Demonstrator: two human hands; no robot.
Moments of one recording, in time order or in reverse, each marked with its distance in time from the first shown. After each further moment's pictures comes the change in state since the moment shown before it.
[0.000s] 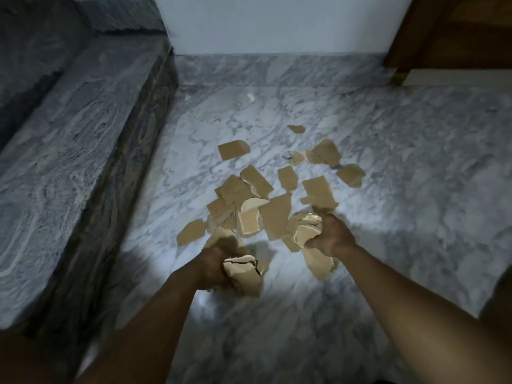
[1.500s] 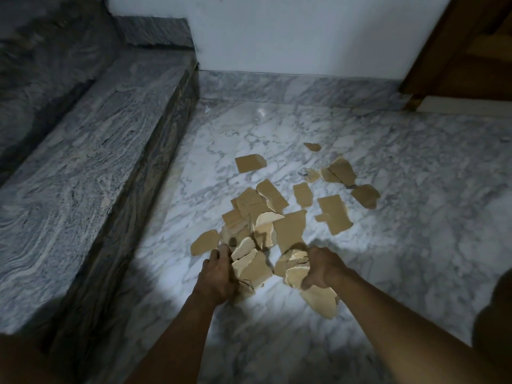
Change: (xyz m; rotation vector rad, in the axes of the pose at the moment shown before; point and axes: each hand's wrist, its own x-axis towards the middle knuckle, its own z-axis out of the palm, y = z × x) left_hand 0.016 -0.034 0.023 -0.065 0.407 -0.022; right_hand -0.040 -0.062 0.015 -0.336 -0.259 -0.154
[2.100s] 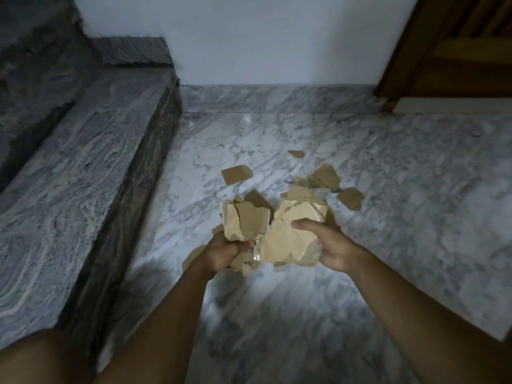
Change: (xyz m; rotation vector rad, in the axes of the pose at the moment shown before) left_hand 0.038 0.065 -0.067 -0.851 -0.200 -0.063; right_hand -0.009 0.005 -0.060 1.511 -0.068 -0.024
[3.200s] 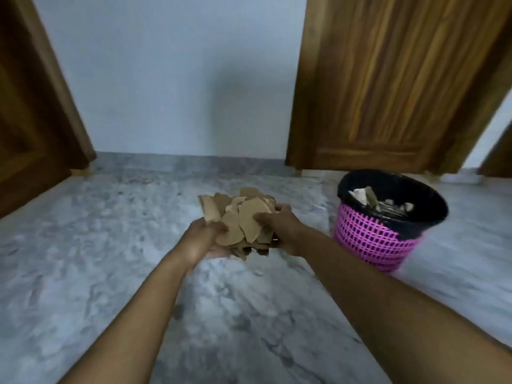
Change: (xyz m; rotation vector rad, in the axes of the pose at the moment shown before) left_hand -0.393 0.149 0.614 0.526 -1.265 0.434; right_hand -0.648 0.143 -0.297 0.582 1.385 -0.496
